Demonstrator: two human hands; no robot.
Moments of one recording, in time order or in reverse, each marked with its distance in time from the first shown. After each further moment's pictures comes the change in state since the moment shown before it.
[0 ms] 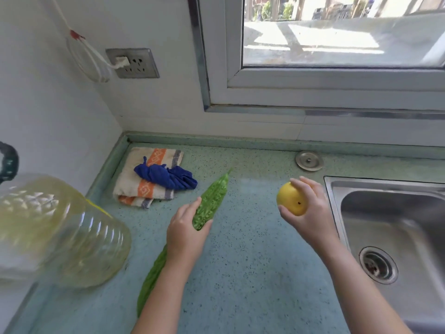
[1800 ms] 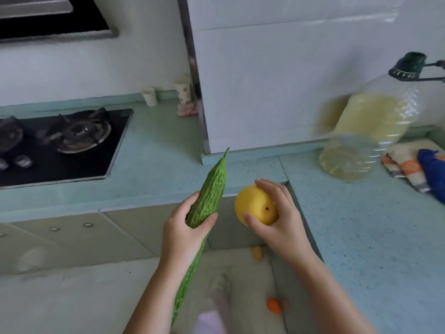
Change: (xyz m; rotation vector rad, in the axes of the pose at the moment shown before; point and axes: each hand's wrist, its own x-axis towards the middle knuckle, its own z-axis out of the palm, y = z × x) left_hand -0.496 -0.016 -0.133 -0.210 1.134 -0.766; right_hand -0.359 -0.197 0.048 0.581 -1.199 -0.904
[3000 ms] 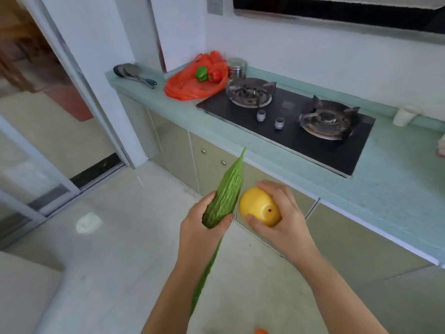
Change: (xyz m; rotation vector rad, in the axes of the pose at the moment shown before) left_hand -0.115 -0.212 -0.479 -0.034 0.629 -0.338; right_hand -0.095 -0.264 0.496 0.146 -0.693 -0.358
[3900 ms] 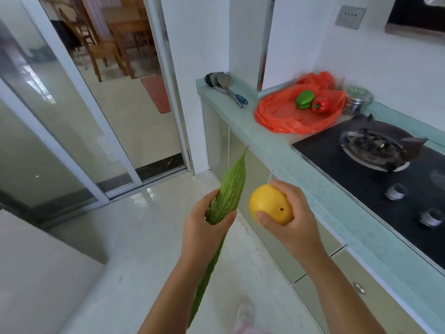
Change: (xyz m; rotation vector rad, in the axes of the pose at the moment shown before) left_hand 0.270 -0.071 -0.143 0.012 0.364 -0.155; right_hand 0.298 0.003 0.214 0.144 -0.238 -0.158
